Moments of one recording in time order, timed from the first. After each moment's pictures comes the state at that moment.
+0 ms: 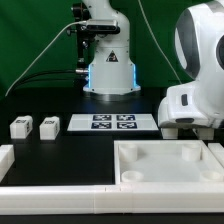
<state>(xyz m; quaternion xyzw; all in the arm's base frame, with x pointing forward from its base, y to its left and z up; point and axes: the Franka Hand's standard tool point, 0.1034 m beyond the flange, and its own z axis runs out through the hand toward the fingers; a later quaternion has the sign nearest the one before) 0.402 0.178 0.006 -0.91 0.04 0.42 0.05</state>
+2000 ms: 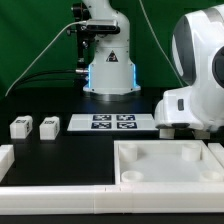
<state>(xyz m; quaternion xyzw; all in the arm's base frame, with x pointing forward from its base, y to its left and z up) 0.396 0.170 0.009 -0.89 0.05 0.45 0.05</state>
